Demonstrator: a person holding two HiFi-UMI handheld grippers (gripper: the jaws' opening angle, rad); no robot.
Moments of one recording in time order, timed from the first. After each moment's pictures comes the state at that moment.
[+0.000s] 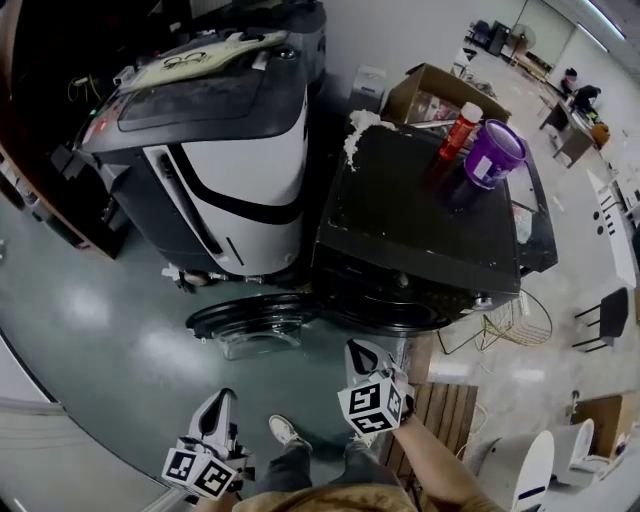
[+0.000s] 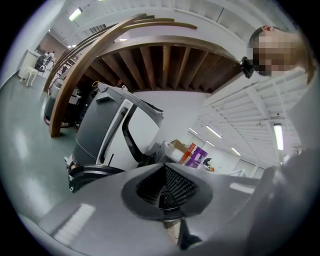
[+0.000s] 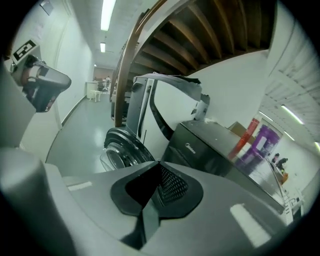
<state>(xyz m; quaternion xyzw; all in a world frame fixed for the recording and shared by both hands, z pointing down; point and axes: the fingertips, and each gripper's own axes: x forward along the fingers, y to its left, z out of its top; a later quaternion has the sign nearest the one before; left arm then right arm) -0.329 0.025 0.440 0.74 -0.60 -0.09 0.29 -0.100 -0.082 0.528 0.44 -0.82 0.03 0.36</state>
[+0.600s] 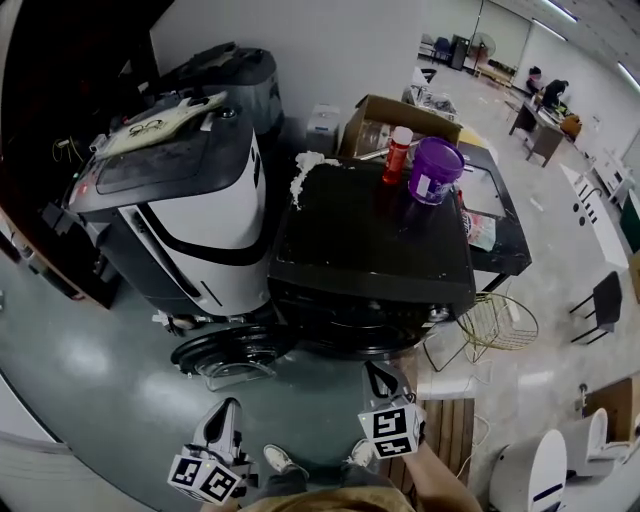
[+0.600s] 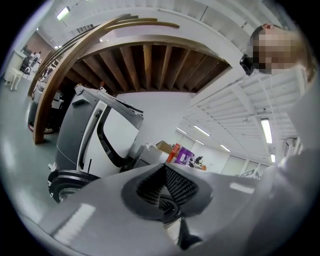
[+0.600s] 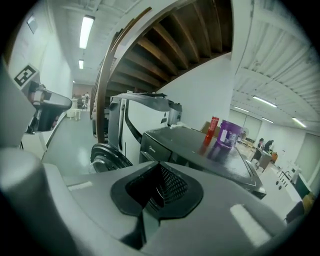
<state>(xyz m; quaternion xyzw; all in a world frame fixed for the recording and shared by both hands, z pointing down) -0.229 0.009 0.390 0.78 -0.56 -0.09 0.25 0.037 -0.056 0.445 0.54 -0.80 0.04 0.25</state>
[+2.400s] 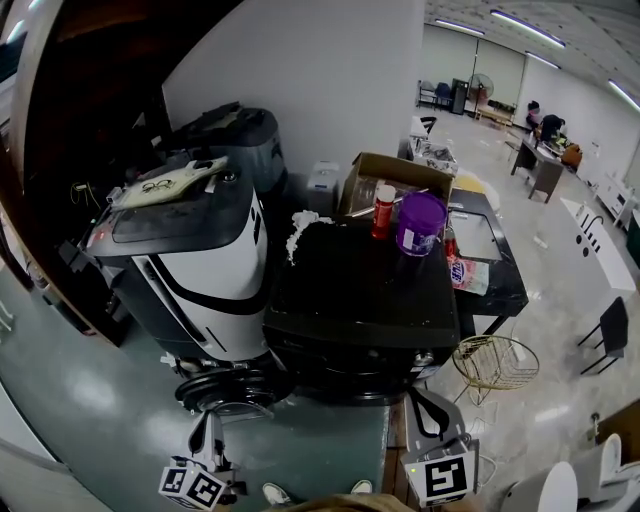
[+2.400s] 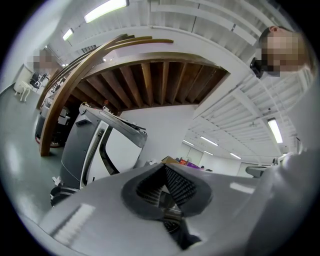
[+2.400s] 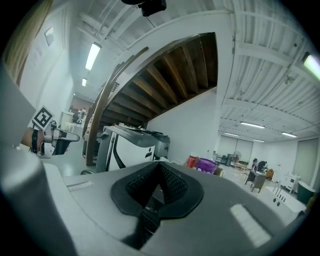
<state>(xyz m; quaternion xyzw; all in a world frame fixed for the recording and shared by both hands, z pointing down) -0.234 -0.008 0.332 0.75 -0.62 -0.14 0.19 0.122 -0.019 0.246 0.57 -0.81 -0.07 0.15</state>
